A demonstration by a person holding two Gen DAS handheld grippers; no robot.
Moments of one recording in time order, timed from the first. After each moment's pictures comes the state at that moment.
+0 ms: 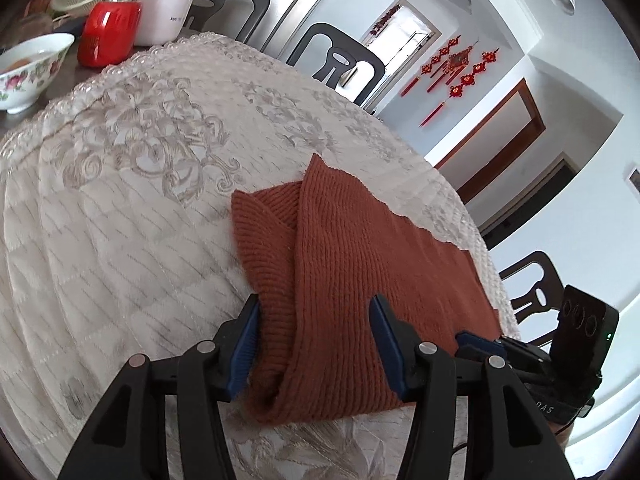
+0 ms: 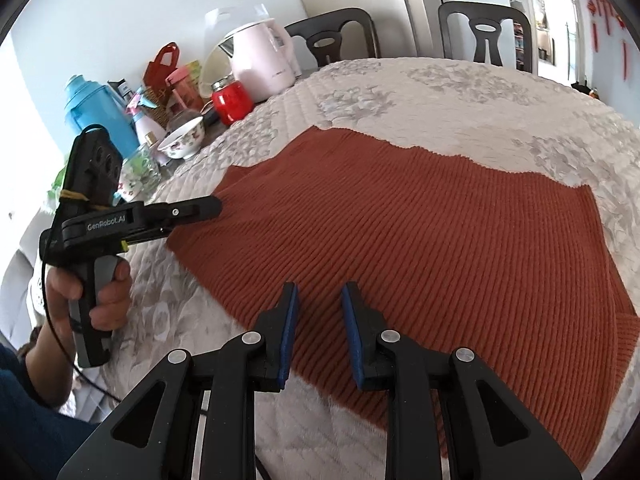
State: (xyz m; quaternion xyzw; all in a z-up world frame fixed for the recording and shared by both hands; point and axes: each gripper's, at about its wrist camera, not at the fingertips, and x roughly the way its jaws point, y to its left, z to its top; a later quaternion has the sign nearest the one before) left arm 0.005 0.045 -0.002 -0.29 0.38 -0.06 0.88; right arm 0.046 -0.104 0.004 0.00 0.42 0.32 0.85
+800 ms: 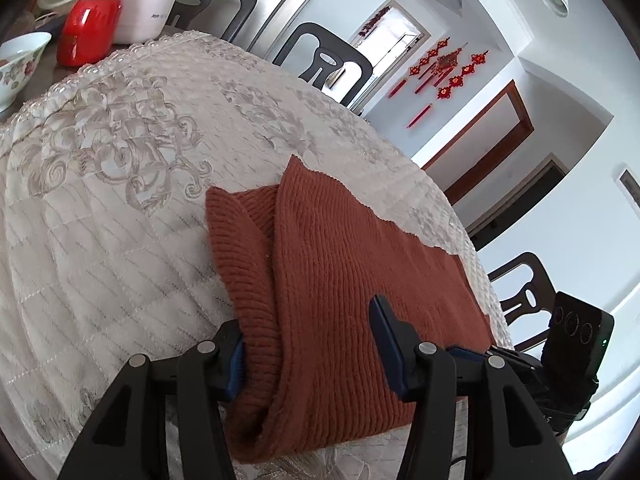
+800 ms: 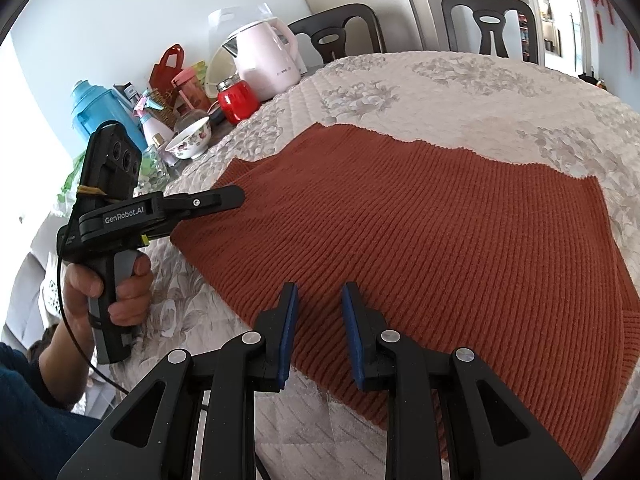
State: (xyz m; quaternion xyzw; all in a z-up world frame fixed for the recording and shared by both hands) left arm 0.022 0.037 -0.005 -0.30 0.37 -0.08 0.88; right arm 0.052 -0.105 0.002 0.01 0.43 0.34 0.84
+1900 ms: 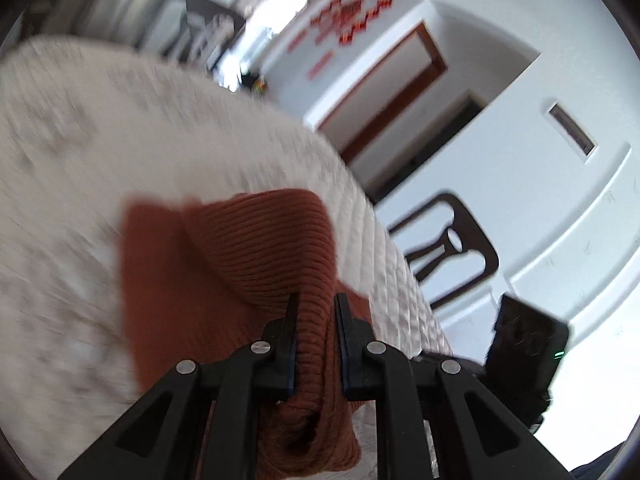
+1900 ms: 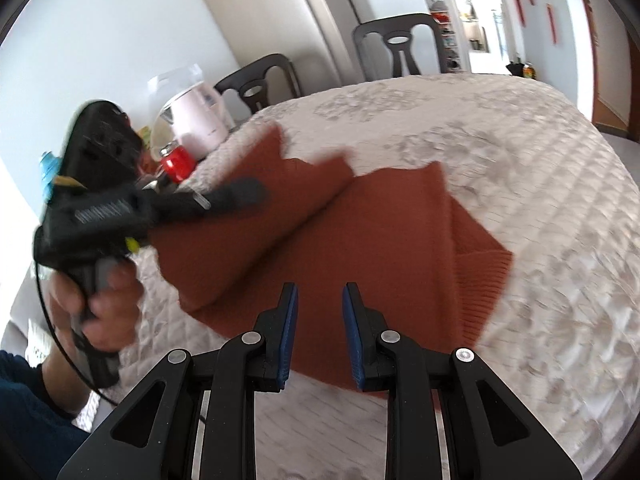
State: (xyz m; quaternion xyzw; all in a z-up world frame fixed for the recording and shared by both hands) left arm 0.091 -0.116 0.040 -0.26 0.40 -0.28 0.83; right arm 0.022 -0.213 0.028 0.08 0.39 0.22 0.89
